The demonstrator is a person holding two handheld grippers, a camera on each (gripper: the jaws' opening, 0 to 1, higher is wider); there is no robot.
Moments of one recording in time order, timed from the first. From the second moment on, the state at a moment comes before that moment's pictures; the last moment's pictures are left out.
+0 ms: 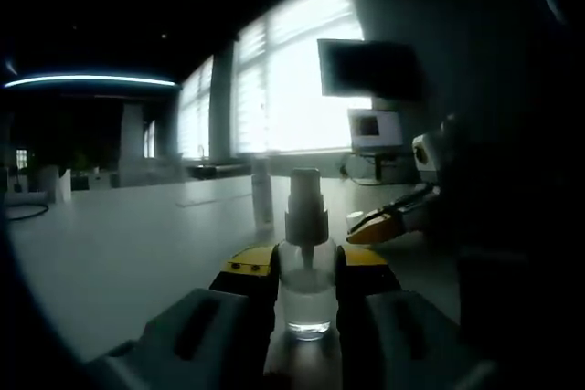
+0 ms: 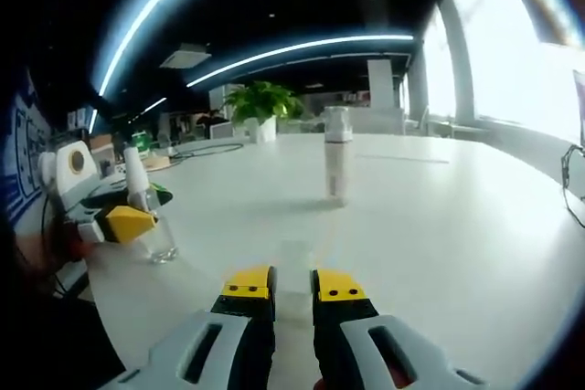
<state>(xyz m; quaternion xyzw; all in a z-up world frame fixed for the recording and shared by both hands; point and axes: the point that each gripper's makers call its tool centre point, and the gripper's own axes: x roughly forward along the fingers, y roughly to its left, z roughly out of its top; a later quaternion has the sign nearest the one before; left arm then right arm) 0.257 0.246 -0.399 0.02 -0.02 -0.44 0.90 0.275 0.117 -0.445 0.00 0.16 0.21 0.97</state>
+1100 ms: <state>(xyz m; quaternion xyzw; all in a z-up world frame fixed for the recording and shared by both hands) 0.256 0.246 -0.400 0.02 -0.02 -0.44 0.90 0.271 0.119 -0.448 -0.04 0.16 0.23 0.96</state>
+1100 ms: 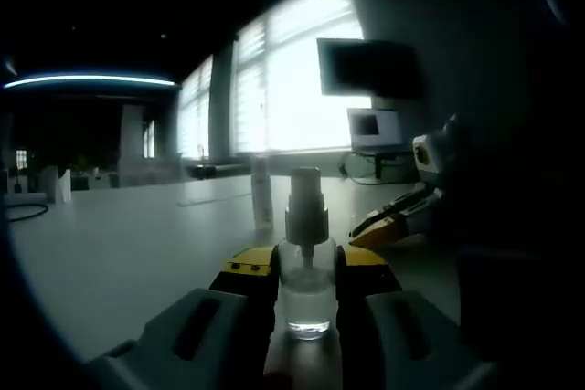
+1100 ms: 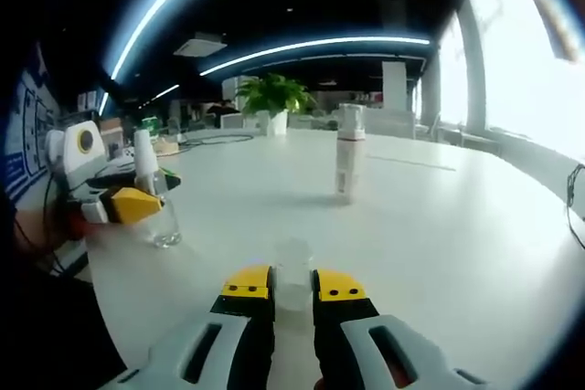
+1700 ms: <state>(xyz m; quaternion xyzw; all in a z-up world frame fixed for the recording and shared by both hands) 0.256 0.246 -0.400 0.02 -0.02 -0.44 0.90 0.270 0.123 -0.449 -0.05 0.16 0.23 0.96</state>
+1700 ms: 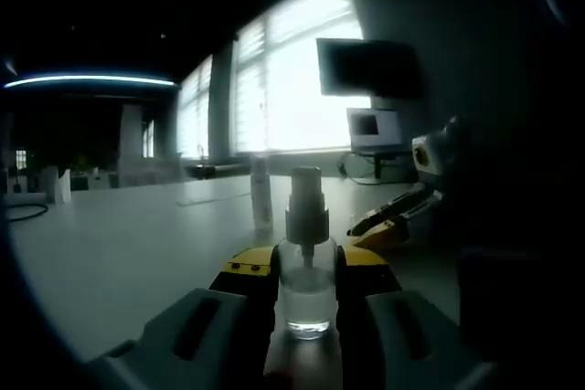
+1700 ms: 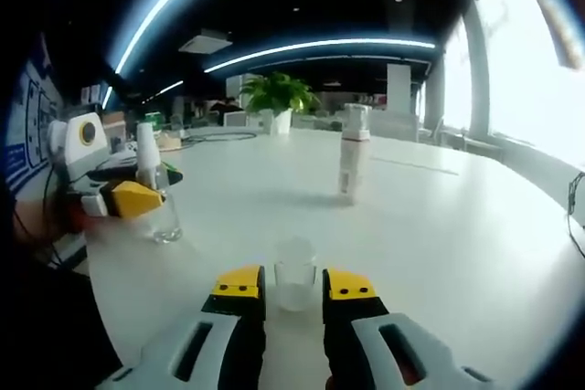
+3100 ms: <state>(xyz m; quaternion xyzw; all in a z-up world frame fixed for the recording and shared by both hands) 0.256 0.245 -0.401 0.01 -0.01 -0.44 0.90 0.263 0.143 -0.363 -0.03 0.00 0.27 0.96</state>
